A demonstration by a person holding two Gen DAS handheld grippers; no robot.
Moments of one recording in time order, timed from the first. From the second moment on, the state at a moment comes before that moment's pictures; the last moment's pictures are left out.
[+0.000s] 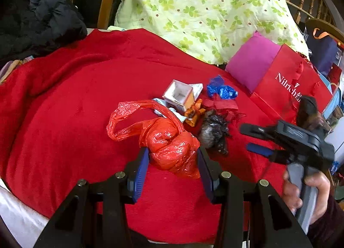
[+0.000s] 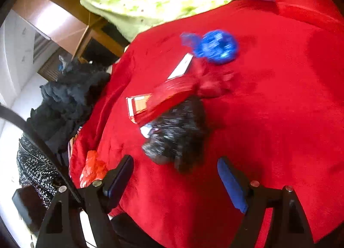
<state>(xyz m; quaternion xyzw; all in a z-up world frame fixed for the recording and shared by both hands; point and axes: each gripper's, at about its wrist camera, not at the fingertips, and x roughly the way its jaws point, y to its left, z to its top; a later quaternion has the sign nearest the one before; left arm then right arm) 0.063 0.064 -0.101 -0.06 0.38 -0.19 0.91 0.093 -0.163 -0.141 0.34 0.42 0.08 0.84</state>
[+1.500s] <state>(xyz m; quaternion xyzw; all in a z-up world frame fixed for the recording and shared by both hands) 0.026 -0.178 0.021 0.04 0.29 -0.43 0.86 -0.115 -0.362 -0.010 0.27 0.22 -0.04 0.94</state>
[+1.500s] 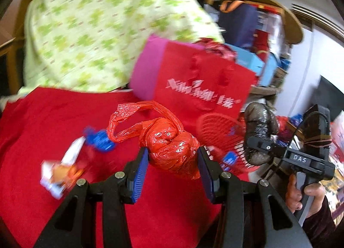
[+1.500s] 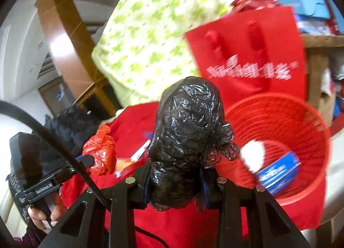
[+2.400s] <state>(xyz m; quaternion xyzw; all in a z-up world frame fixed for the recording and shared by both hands) 0.007 -0.267 -0.023 0.14 0.32 -0.45 0.82 -0.173 -0.460 -0.037 0.35 0.15 -0.07 0.92</state>
